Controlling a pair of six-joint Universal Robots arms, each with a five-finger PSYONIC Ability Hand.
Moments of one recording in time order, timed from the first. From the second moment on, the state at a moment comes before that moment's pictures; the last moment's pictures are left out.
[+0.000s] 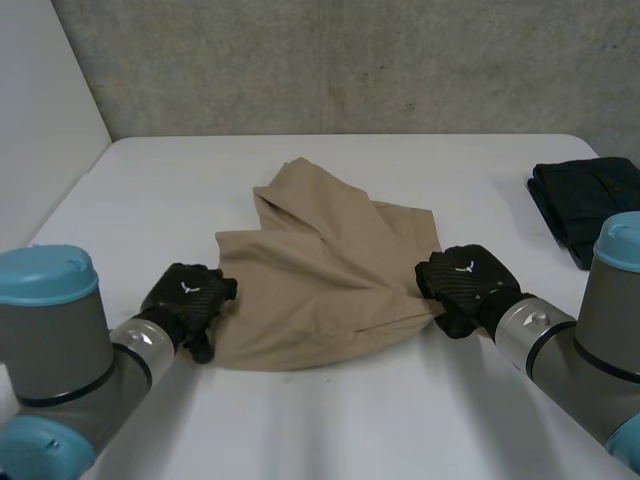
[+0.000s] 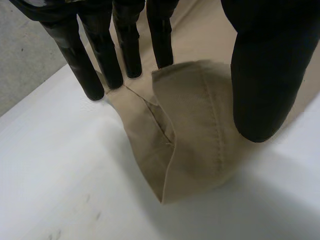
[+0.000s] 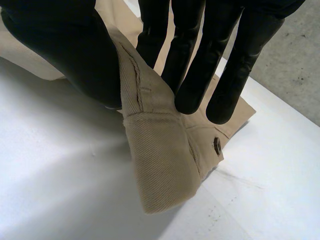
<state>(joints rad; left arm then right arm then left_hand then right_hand) 4.33 -1.94 -1.83 3.34 -1.49 3.58 1.93 -1.25 1.75 -0.09 1.30 2.74 0.46 0.47 0.47 0.47 0.30 0.98 1.17 1.18 1.19 0.99</state>
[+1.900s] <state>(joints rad) 4.33 -1.99 -1.34 3.38 -1.54 3.47 1.99 -1.08 1.07 0.12 1.49 2.48 1.16 1.20 1.19 1.20 0.97 0.98 1.17 1.18 1.19 0.99</state>
